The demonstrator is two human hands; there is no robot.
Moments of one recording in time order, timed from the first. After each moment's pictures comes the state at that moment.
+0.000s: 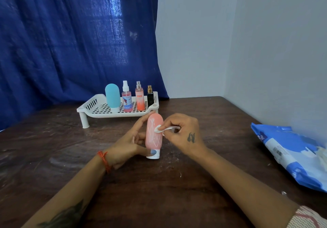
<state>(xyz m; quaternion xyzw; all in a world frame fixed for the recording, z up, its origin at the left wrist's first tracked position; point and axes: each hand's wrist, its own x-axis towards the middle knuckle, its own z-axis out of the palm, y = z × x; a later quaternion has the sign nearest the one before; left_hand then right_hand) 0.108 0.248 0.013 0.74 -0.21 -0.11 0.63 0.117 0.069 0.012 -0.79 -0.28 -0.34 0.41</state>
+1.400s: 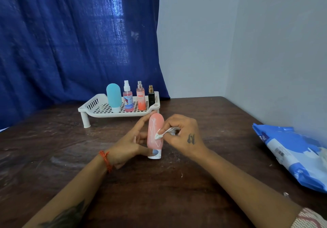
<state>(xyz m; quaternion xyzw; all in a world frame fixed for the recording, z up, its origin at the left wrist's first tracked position) 0.105 0.247 0.015 0.74 -0.22 -0.11 0.63 0.116 0.071 0.009 -0.81 -0.28 -0.31 0.41</state>
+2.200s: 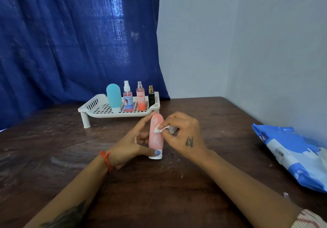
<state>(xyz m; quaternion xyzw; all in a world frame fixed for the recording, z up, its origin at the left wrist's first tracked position) 0.106 0.247 0.016 0.75 -0.22 -0.10 0.61 0.117 0.071 0.008 -0.80 -0.29 -0.37 0.37</state>
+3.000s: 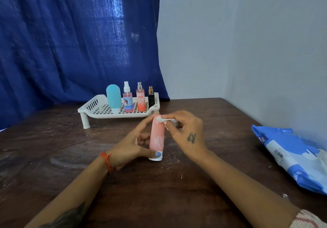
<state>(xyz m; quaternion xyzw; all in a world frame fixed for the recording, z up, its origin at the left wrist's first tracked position) 0.104 0.247 0.015 0.77 -0.21 -0.09 0.59 0.121 0.071 0.011 -0.79 -0.22 -0.41 0.40</state>
